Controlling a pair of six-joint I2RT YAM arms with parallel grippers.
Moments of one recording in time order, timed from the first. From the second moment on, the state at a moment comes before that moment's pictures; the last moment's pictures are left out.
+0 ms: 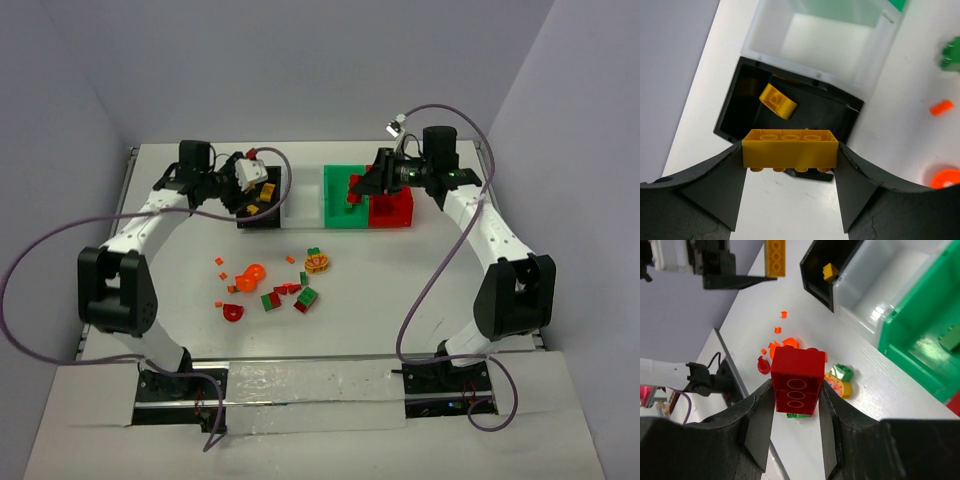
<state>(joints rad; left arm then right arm) -0.20 1.63 1.28 -0.35 0.59 0.92 0.15 1.56 1.34 -0.35 -0.89 0.28</state>
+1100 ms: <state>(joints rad) -0.21 2.05 1.73 -0.58 0.42 1.12 0.01 1.53 1.32 -0.52 -0.73 0.12</state>
